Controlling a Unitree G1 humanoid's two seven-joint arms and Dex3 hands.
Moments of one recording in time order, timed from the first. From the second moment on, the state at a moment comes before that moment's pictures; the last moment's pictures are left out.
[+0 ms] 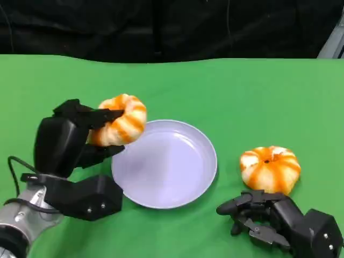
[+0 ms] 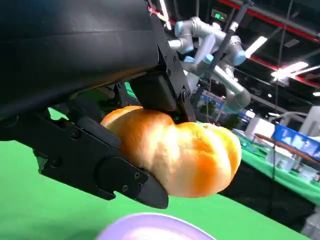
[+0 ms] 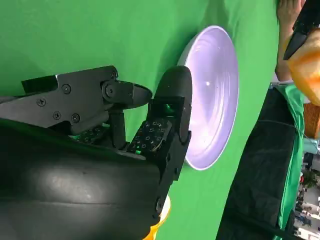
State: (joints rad) left arm -0.60 0.30 -0.39 1.09 0.64 -0.75 0.82; right arm -0.19 -0.02 0.09 0.89 -0.04 -0.74 0.24
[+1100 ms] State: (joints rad) left arm -0.67 0.11 -0.44 1.25 0.63 -0.66 0.53; right arm -0.18 -0.01 0.09 0.88 -0.05 -0.73 0.21
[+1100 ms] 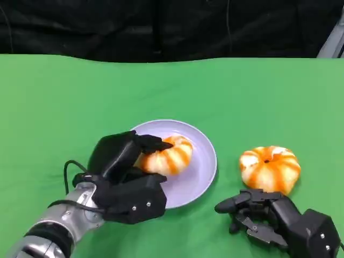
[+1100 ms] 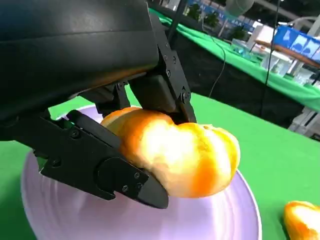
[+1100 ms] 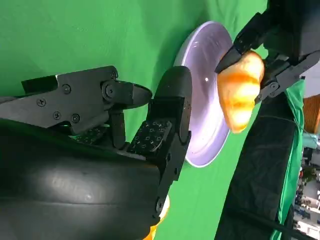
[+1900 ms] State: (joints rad) left arm -0.72 0.12 -0.48 1.27 0.67 -0.58 0.54; right arm -0.18 -0.01 0.09 0.88 -0.06 -0.73 0.20
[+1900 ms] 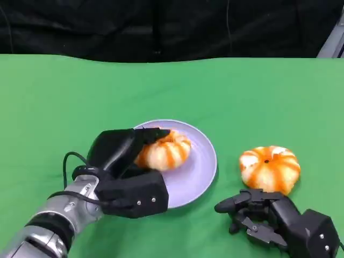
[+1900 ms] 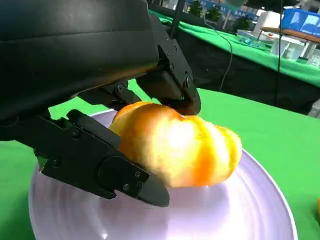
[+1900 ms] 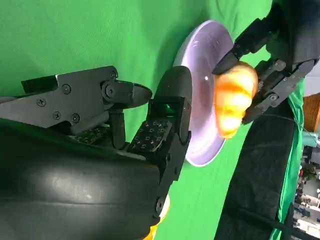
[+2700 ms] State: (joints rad) left arm -0.67 0.19 -0.34 1.16 0.46 -0.78 0.32; right arm -0.19 -0.01 0.10 0.89 -0.06 -0.74 0.20
